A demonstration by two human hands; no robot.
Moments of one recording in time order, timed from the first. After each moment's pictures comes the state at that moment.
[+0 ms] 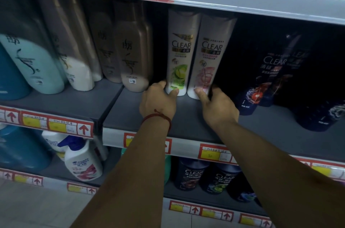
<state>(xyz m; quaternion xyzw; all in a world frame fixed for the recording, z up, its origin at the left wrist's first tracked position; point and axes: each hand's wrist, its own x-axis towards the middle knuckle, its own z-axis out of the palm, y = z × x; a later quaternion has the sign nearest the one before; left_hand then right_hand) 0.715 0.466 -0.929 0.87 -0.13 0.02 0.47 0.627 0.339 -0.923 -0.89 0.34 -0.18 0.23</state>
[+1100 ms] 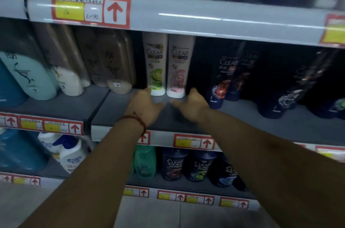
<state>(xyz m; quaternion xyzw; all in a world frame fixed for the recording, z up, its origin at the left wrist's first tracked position) 0.673 0.486 -0.898 0.88 -0.24 -0.06 0.40 0.607 0.340 -0.893 -0.87 0.31 -0.06 0.38</state>
